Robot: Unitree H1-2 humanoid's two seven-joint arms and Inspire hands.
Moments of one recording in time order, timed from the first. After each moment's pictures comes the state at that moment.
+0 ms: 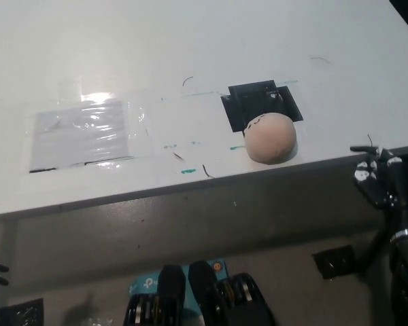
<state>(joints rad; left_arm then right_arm) -0.14 0.54 0.18 0.45 -0.17 0.26 -0.28 -0.37 -0.14 -0.10 0.19 -0.05 0.13 -0.07</state>
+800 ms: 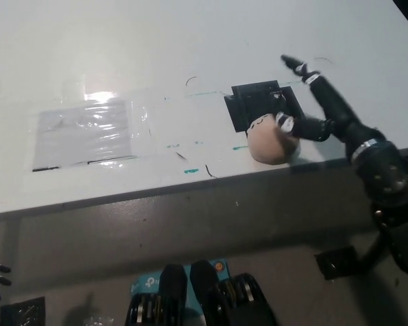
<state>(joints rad) -0.14 0.54 0.18 0.45 -0.17 0.28 -0.28 -0.70 -0.30 0.30 0.21 -0.23 0.27 0.12</state>
